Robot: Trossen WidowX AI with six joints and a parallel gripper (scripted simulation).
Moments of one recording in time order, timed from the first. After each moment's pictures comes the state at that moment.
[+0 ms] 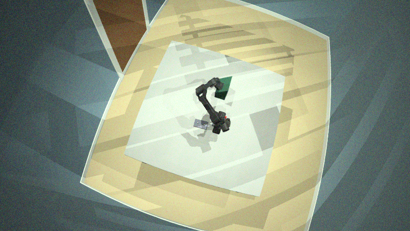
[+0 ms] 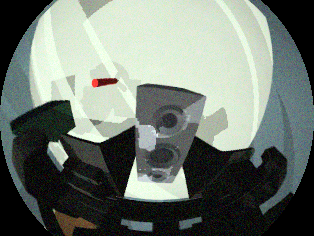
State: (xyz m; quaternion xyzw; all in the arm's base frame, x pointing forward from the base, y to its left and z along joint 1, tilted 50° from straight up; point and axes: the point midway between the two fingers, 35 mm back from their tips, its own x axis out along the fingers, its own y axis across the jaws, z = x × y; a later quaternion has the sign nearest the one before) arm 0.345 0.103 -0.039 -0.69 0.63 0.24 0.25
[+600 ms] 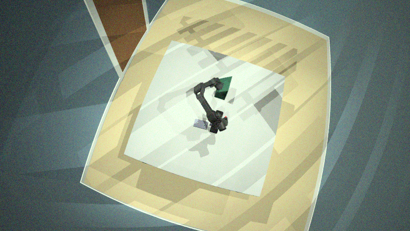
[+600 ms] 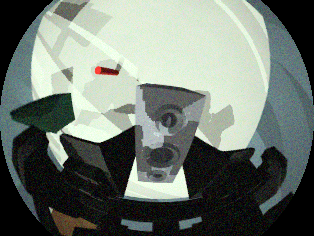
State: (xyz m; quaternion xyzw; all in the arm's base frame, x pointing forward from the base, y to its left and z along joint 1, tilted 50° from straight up) arm 0.349 0.098 -0.015 -0.69 0.63 0.25 0.25
